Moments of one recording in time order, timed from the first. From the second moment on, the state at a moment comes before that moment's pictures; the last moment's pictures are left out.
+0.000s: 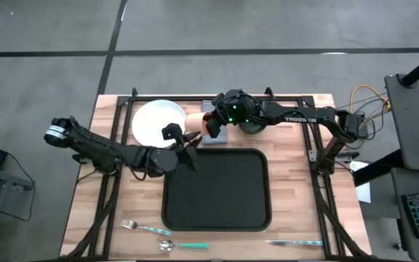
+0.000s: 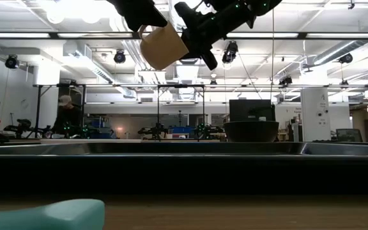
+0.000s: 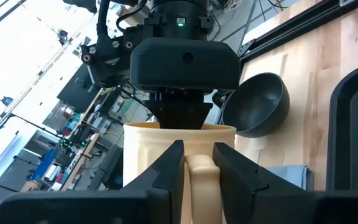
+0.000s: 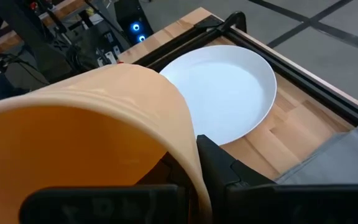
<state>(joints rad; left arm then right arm) -0.27 1.37 0.97 0.13 -1.03 0.57 -0.27 1.71 1.38 -0.15 -0.04 0.41</state>
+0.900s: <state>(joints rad) -0.29 1.36 0.95 0.13 -1.08 0.50 -0.27 1.51 1.38 -0.35 -0.24 0.31</state>
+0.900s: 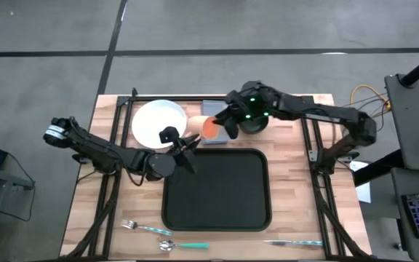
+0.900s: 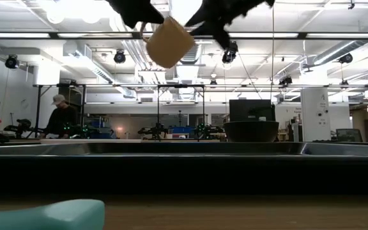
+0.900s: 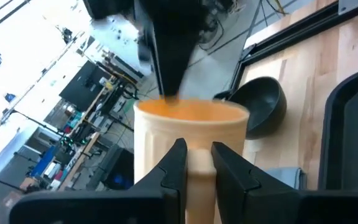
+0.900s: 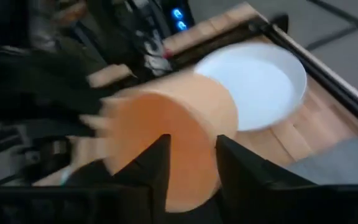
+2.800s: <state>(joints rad) -0.55 0.98 0.01 0.77 -0.87 -0.22 0.37 1.19 0.35 0.64 0.53 0.28</state>
